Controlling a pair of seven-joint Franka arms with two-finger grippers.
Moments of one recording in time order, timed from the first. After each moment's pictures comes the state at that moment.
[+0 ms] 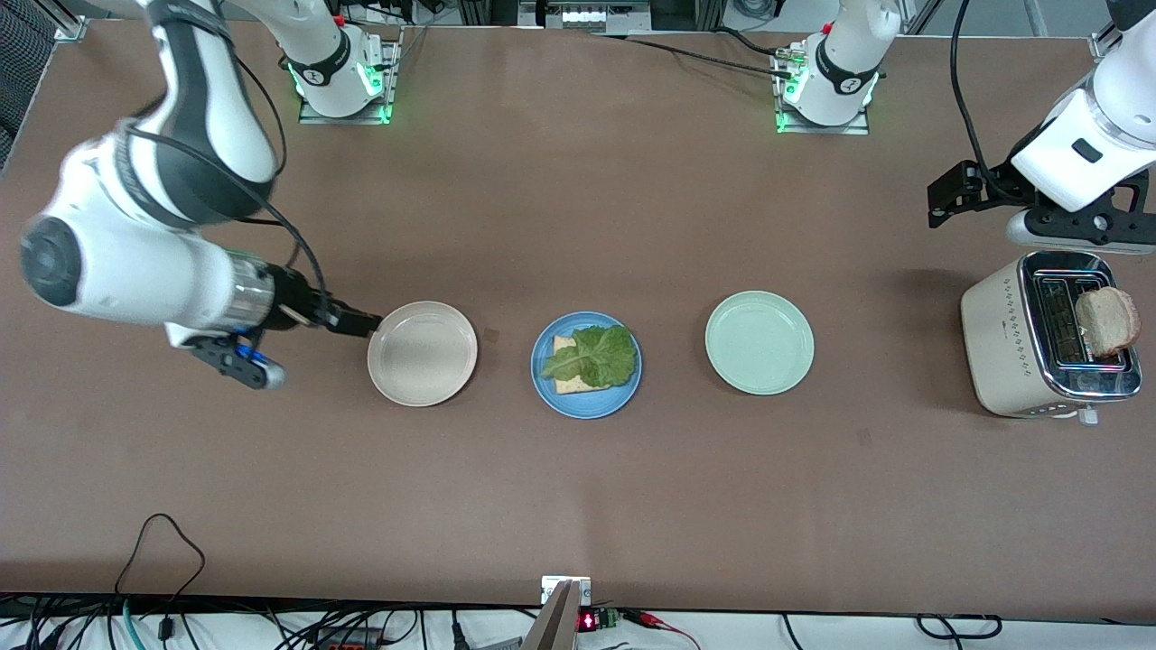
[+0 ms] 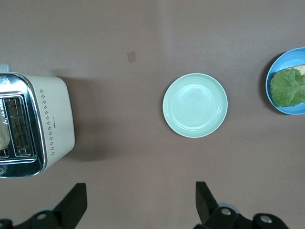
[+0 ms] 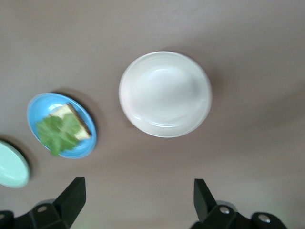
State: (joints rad) left arm -0.05 0.04 -0.08 -1.54 0.01 1.52 -0.05; right arm 0.28 0.36 -0.12 -1.48 0.35 1.66 0.44
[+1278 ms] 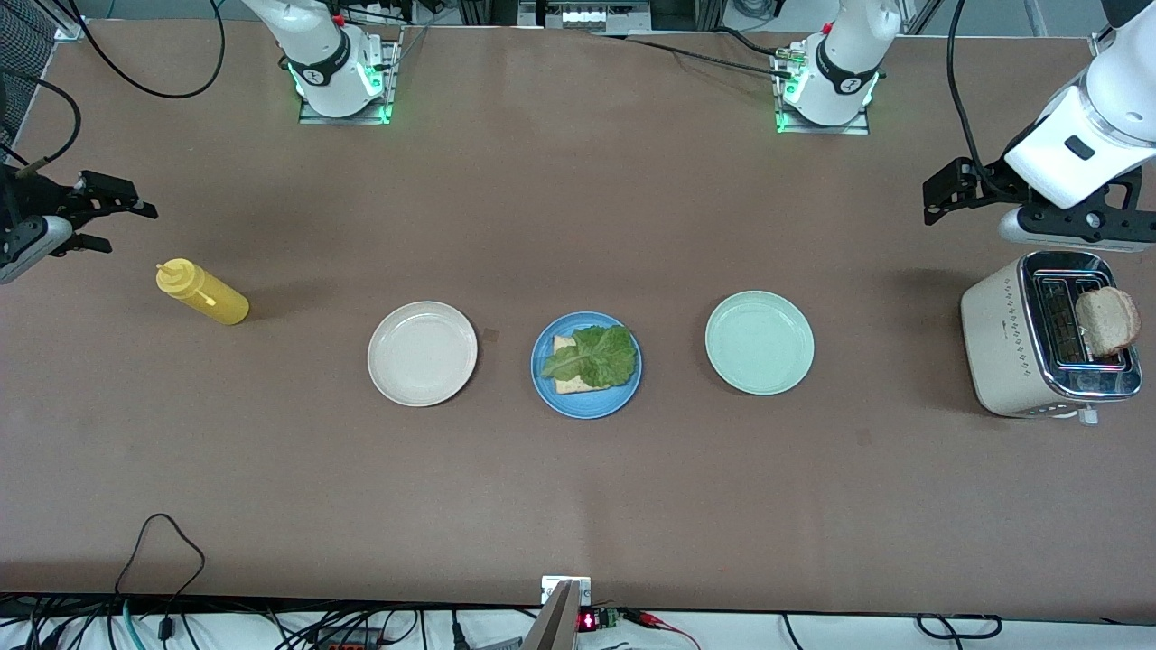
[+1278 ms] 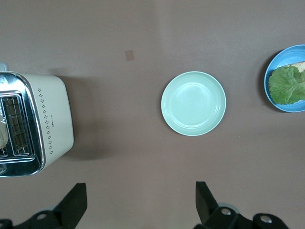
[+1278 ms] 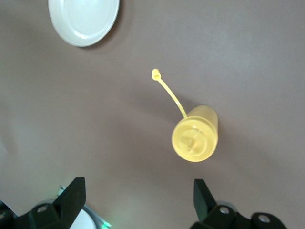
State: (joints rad) left arm -0.05 0.03 -0.08 -1.54 0.01 1.51 -0.06; right arm -0.23 0.06 -0.12 -1.90 0.17 1.70 -0.99
